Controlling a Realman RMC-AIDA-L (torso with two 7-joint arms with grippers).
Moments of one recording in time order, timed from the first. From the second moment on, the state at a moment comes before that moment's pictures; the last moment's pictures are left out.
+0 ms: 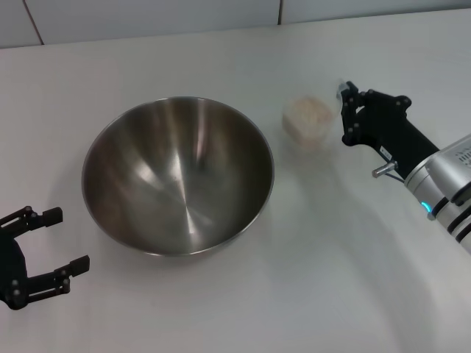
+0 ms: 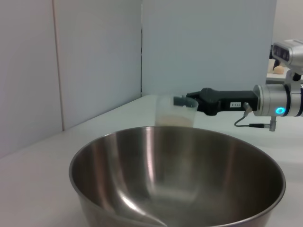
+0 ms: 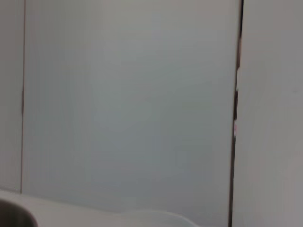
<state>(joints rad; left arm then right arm) -0.20 -2.02 0.77 0.72 1.85 1.68 -1.01 0.43 2.09 0.71 0.18 -2.42 -1.15 0.15</state>
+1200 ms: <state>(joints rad) -0.21 -2.03 0.76 0.75 1.87 1.69 -1.03 0.46 2.09 0.47 0.48 -2.47 -1.29 -1.48</state>
